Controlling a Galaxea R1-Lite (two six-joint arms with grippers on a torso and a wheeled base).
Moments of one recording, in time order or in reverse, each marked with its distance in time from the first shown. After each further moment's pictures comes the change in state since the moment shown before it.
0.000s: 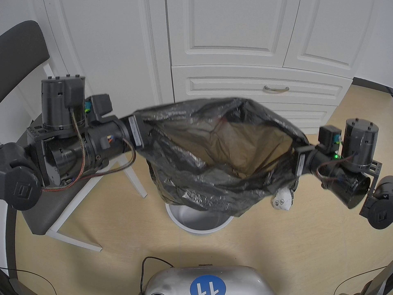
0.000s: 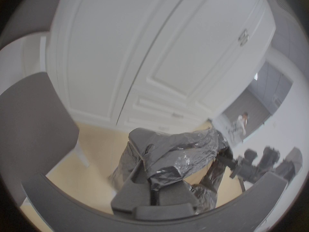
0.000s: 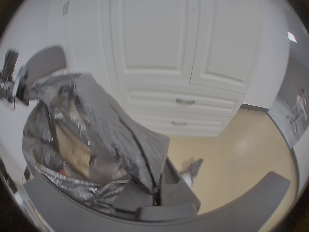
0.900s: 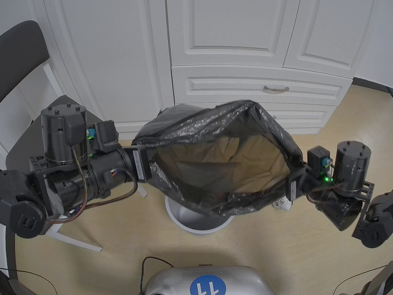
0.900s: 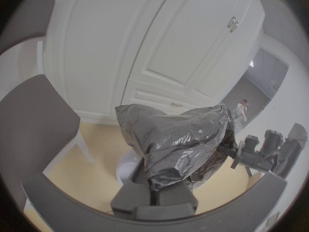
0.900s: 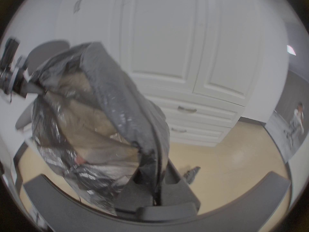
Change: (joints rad) left arm -0.047 -0.019 0.179 -0.119 0.024 0.095; right arm 0.066 0.042 0.127 -0.124 -0.060 -0.163
